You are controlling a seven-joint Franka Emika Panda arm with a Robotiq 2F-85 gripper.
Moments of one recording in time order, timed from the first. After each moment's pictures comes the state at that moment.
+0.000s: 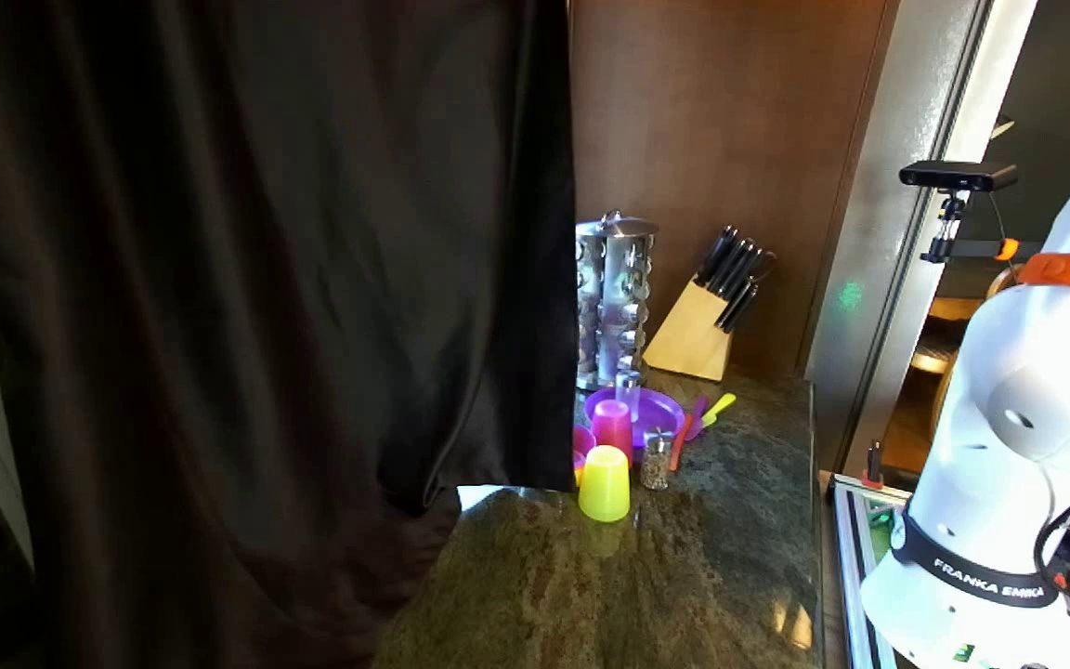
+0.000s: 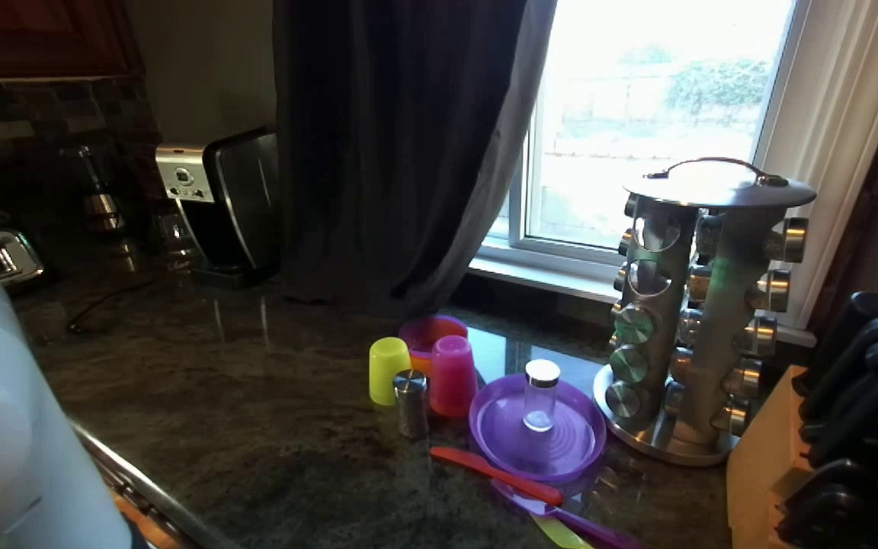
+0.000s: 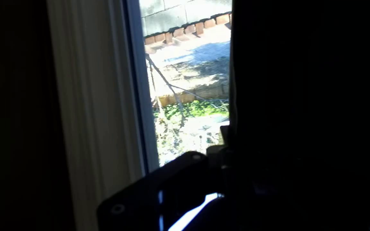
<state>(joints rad) -0.20 -0.20 -0.13 -1.39 -0.18 2.42 0.28</state>
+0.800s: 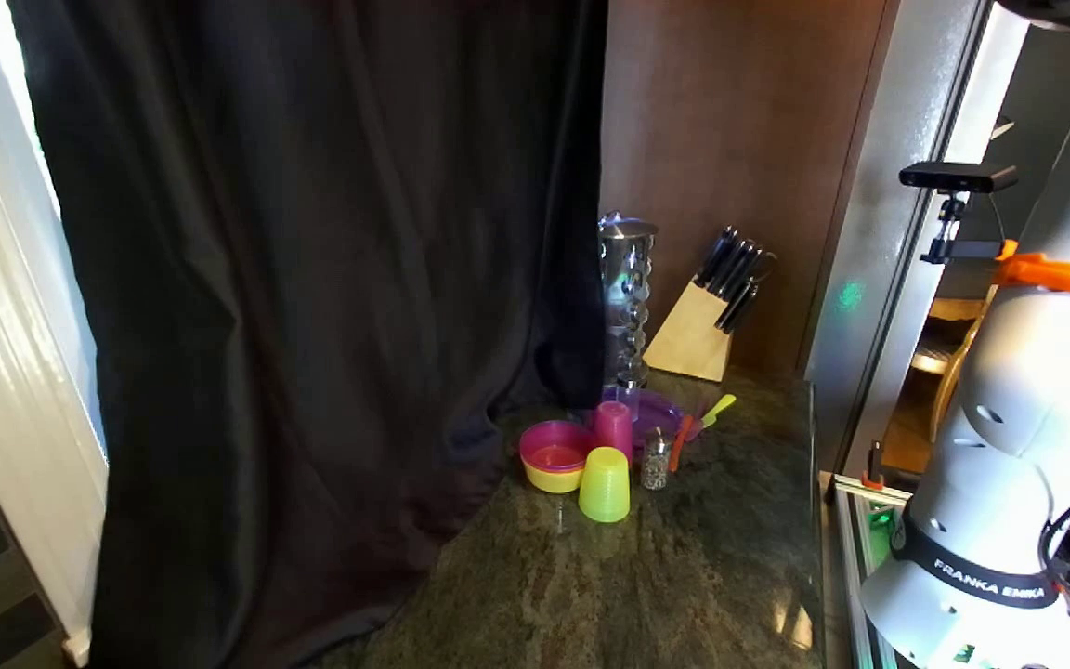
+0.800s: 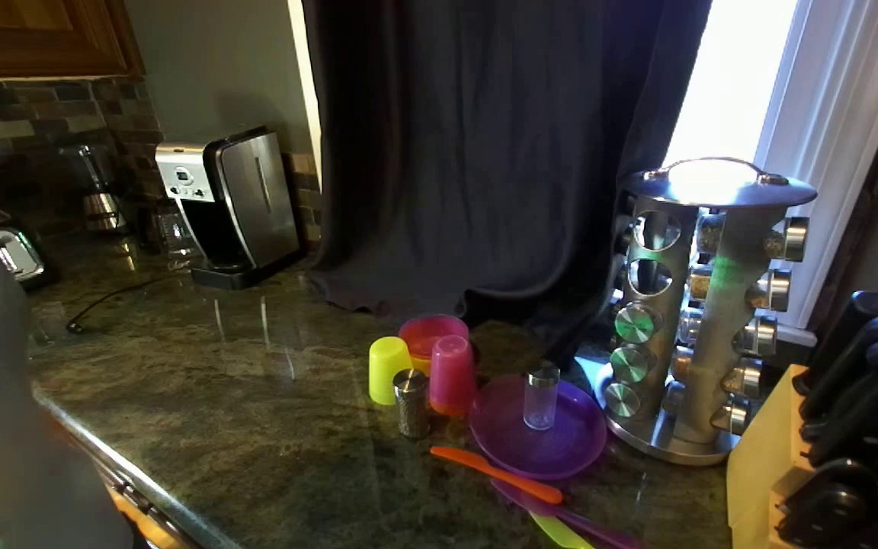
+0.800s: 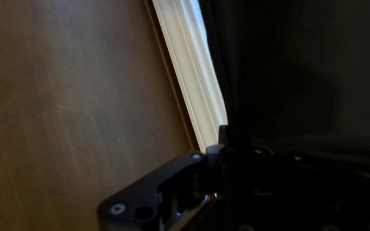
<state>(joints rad) -0.34 -0.07 -0.20 -1.20 -0.27 2.37 0.58</state>
